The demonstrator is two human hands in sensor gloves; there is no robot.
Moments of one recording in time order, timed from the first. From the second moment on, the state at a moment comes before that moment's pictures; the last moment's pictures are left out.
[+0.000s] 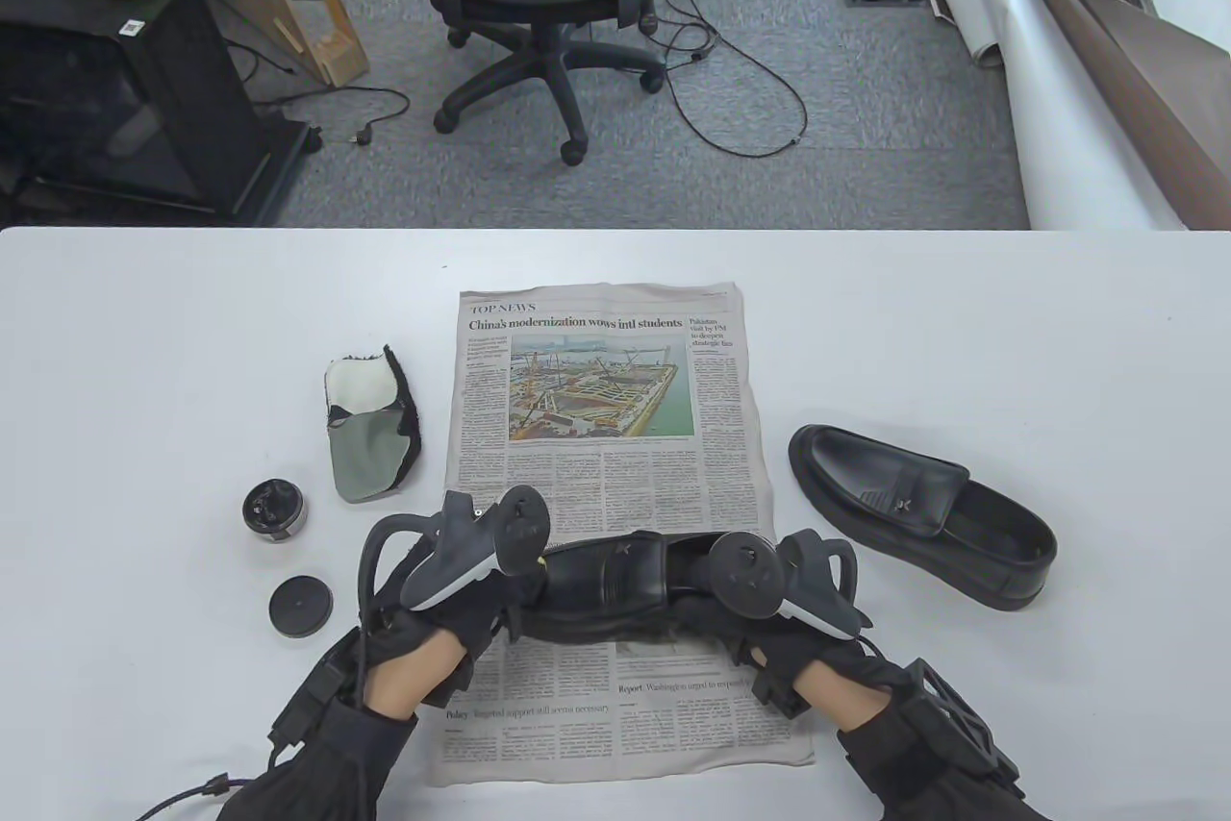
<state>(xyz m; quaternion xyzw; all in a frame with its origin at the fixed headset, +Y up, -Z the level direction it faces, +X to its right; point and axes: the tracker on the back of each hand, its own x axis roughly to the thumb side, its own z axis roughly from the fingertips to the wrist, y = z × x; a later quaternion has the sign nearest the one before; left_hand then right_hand) -0.138 -0.695 -0.256 -0.12 -0.09 -0.02 0.99 0.115 -0.733 -0.254 0.19 0.01 0.97 0.12</state>
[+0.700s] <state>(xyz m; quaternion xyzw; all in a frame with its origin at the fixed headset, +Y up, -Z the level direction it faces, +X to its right) -0.096 -0.708 -0.254 0.03 -0.13 0.02 0.99 0.116 -0.733 -0.255 0.21 0.02 0.97 0.12</state>
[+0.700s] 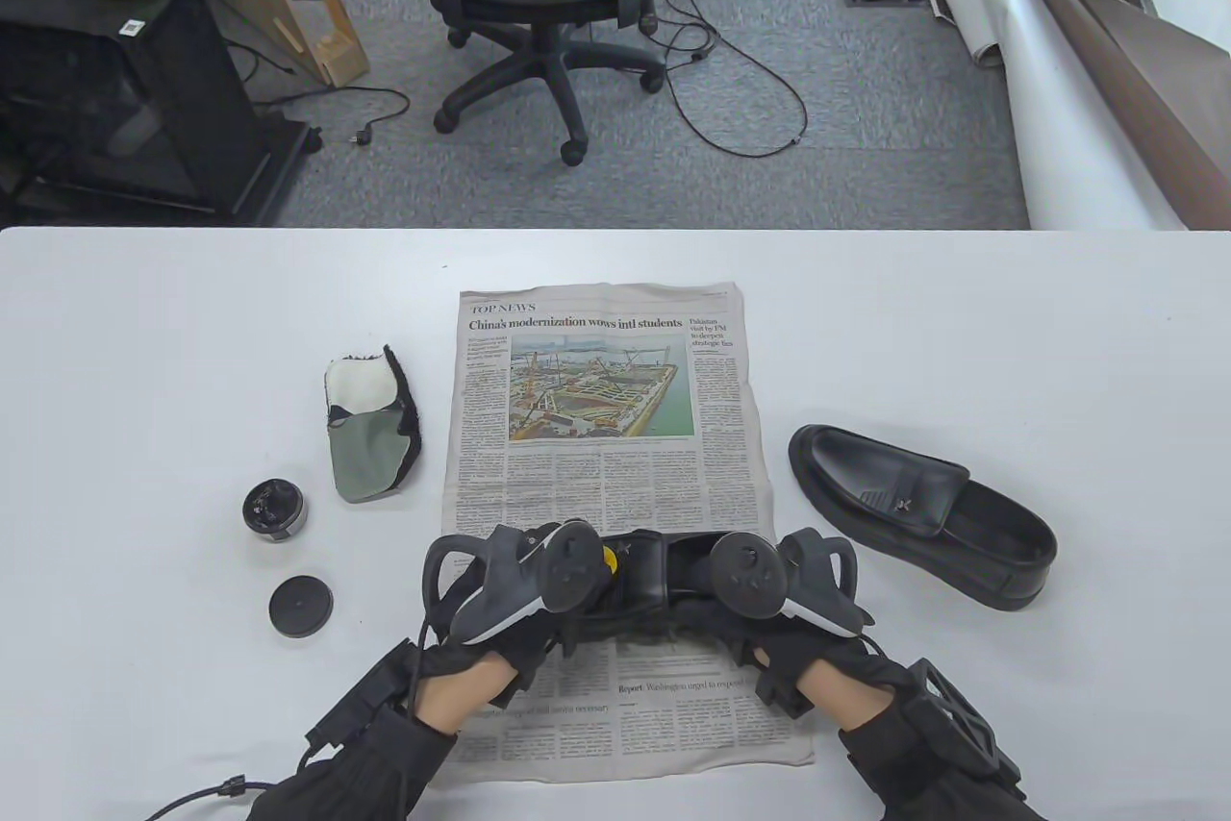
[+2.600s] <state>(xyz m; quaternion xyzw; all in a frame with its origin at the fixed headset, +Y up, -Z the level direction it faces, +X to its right) -0.088 -0.708 -0.262 0.03 -0.15 0.02 0.99 0.116 -0.734 -0.257 0.21 0.03 0.97 0.12</state>
